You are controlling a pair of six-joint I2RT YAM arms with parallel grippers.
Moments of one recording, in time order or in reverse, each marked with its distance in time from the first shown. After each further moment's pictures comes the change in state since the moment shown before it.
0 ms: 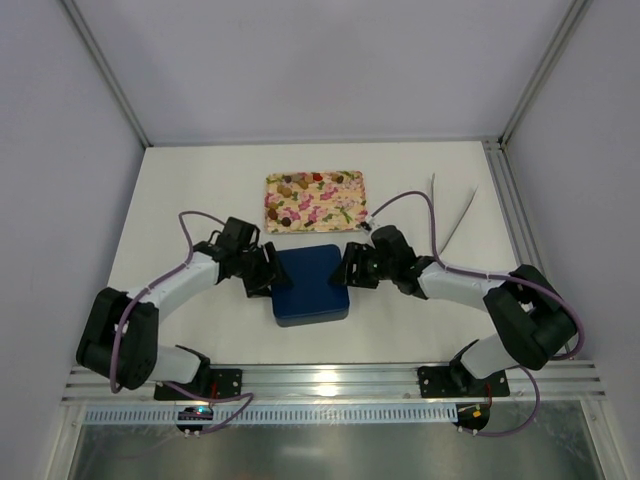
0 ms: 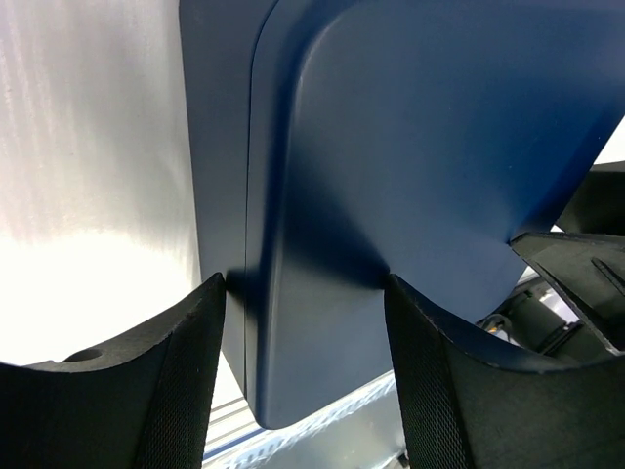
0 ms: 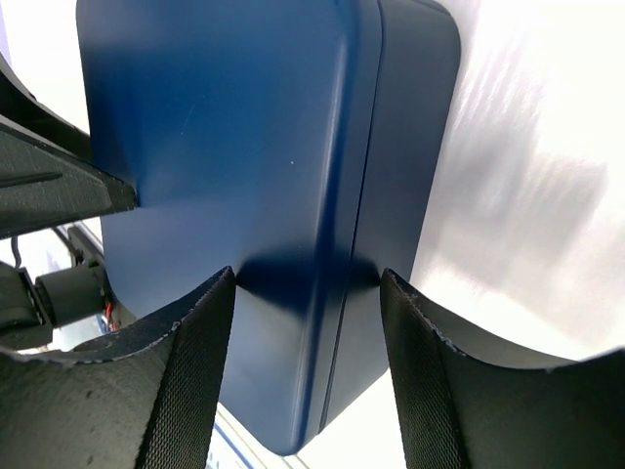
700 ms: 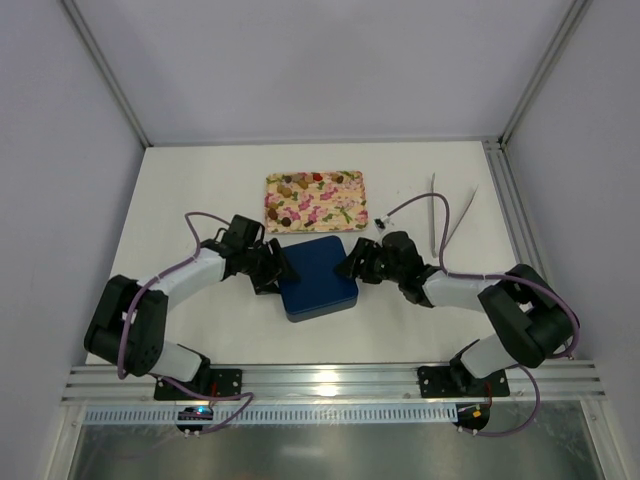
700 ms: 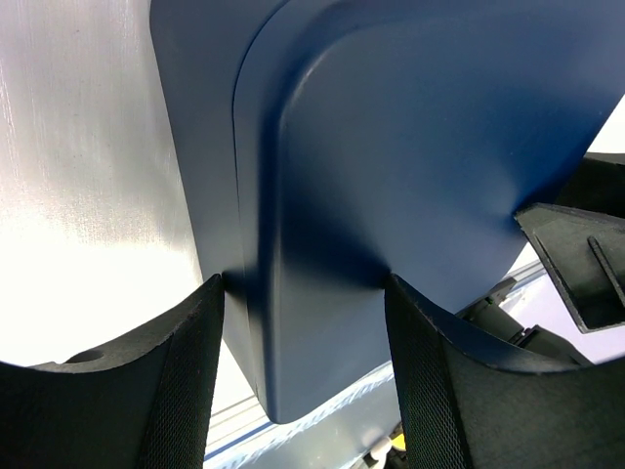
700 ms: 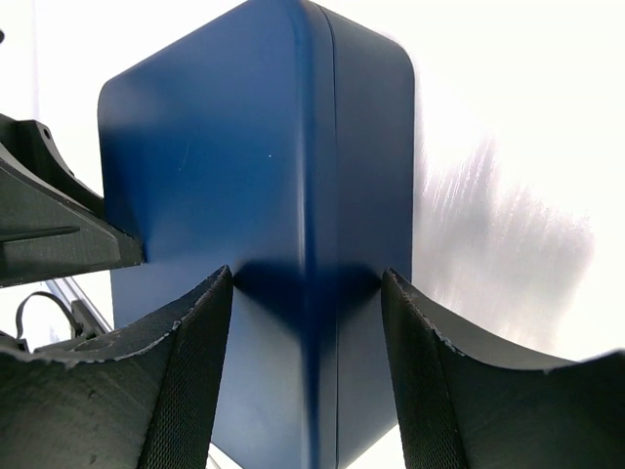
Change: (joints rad) left arm -0.019 0.089 0.007 0.101 0.042 -0.098; right arm -0.041 0.013 -0.120 0.280 0.102 0.043
